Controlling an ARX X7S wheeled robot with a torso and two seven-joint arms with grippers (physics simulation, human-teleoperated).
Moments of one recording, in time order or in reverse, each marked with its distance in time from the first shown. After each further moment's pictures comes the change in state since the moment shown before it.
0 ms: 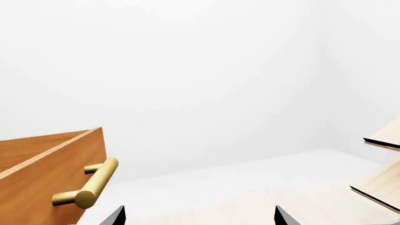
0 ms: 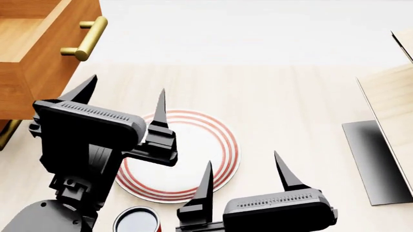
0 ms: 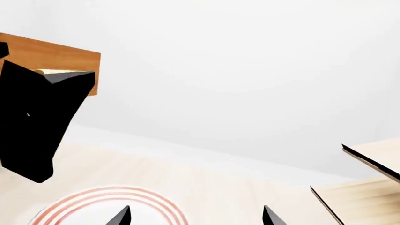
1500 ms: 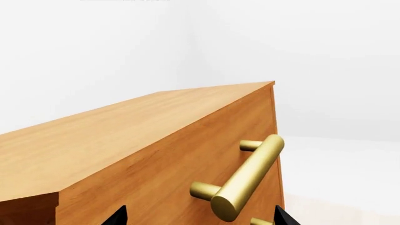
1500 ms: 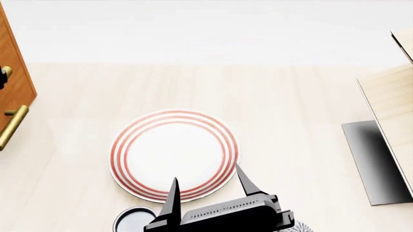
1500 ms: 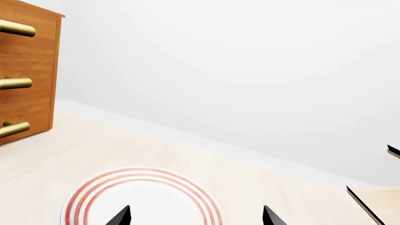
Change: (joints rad) left arm -0.490 -0.290 -0.210 -1.087 0.017 0.366 -0.210; right arm 0.026 -0.005 -0.165 0.109 -0.026 -0.039 0.052
